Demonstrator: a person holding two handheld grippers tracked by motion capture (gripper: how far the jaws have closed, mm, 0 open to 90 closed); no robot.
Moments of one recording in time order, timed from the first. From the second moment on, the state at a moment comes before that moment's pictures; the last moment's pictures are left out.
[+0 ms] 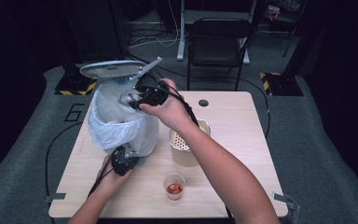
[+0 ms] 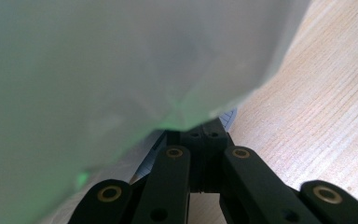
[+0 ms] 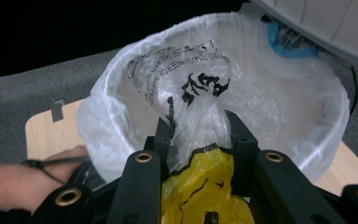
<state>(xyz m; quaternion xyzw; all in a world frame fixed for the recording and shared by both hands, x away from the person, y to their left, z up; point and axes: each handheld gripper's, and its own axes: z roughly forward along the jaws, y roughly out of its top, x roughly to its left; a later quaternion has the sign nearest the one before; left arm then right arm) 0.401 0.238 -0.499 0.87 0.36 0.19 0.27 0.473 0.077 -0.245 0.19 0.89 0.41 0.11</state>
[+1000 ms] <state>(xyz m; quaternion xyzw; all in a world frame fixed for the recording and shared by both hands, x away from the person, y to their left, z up) 0.400 0.237 -0.500 0.87 0.36 0.20 0.28 0.490 0.126 -0.289 0.21 0.86 0.43 0.16</state>
